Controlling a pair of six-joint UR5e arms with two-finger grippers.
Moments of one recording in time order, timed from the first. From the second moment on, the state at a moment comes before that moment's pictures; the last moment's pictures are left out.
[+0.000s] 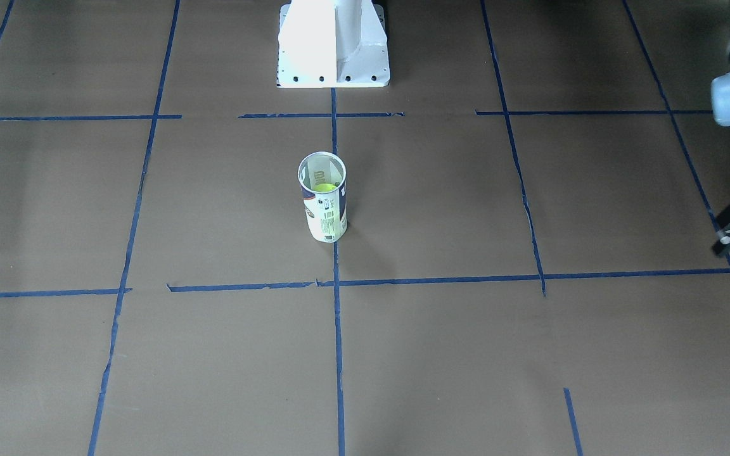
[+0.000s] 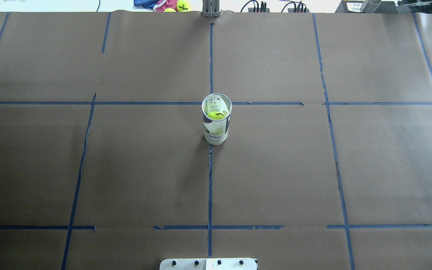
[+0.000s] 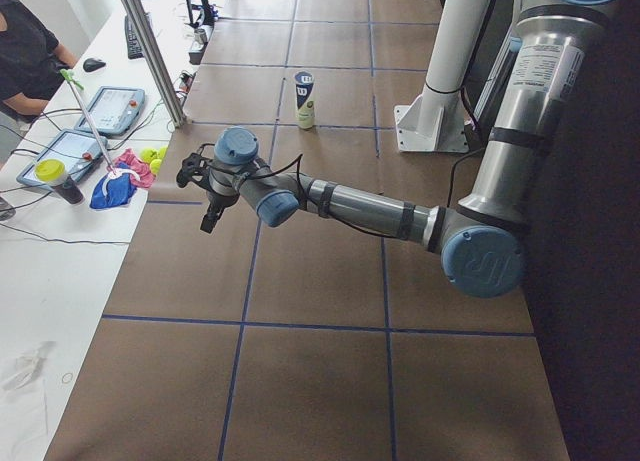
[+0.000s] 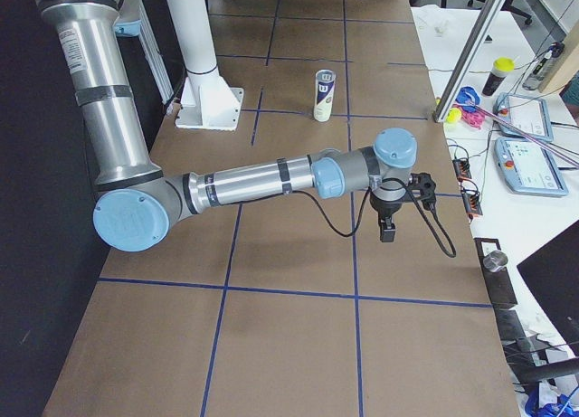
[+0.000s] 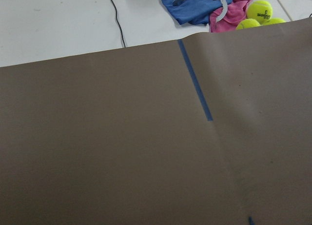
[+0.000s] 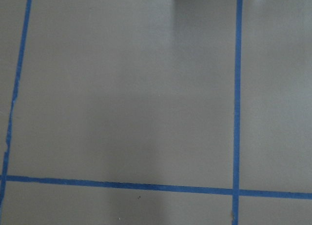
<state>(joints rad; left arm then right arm) -1.38 -1.78 -1.55 -2.08 -2.26 -0.36 1.50 -1.35 1.55 -1.52 2.36 0.19</state>
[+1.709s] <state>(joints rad) -1.63 -1.57 -1.71 -1.22 -2.38 0.12 1.56 -1.60 1.73 -1.75 2.36 -0.13</state>
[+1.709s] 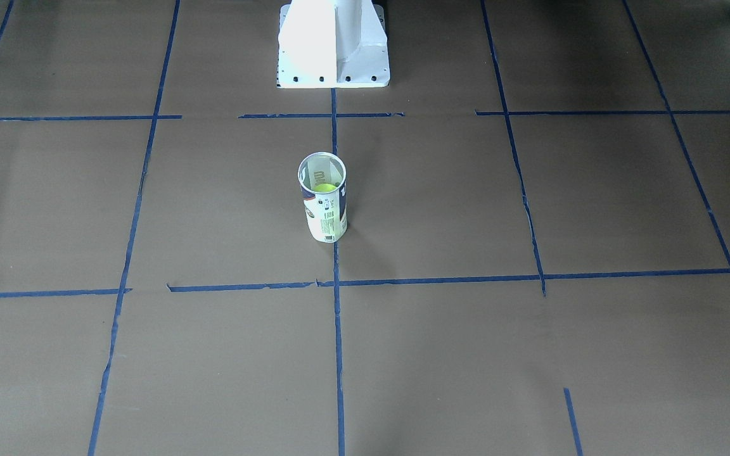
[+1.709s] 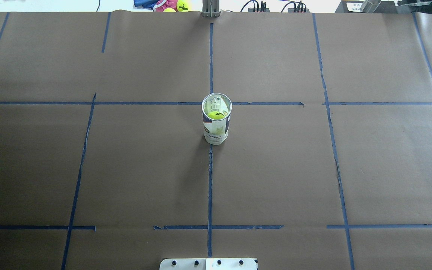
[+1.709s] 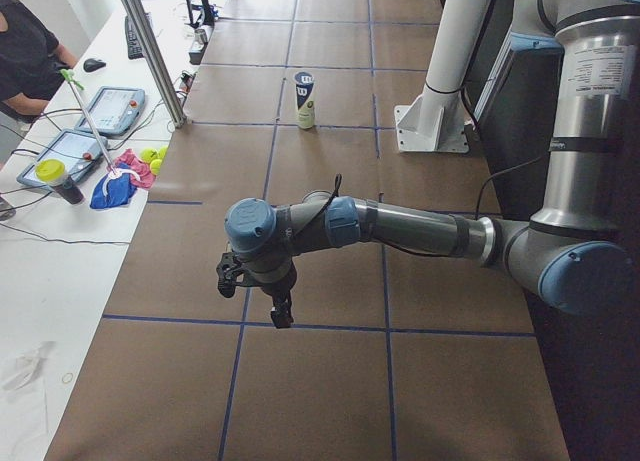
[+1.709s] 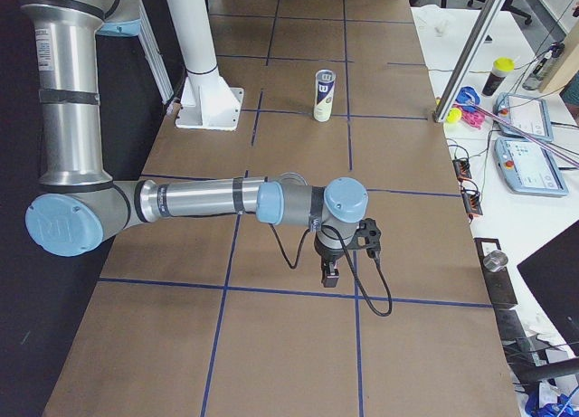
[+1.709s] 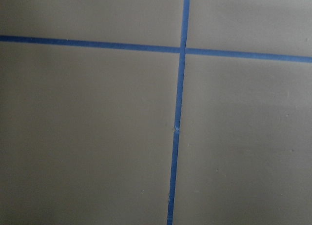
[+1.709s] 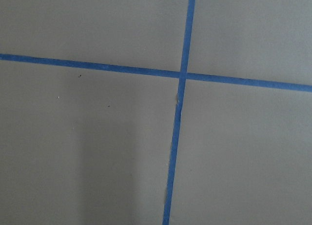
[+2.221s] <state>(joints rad) -1.58 -1.53 -1.73 -1.25 -2.38 0.09 1.55 -1.63 1.77 -1.81 2.36 -0.14</state>
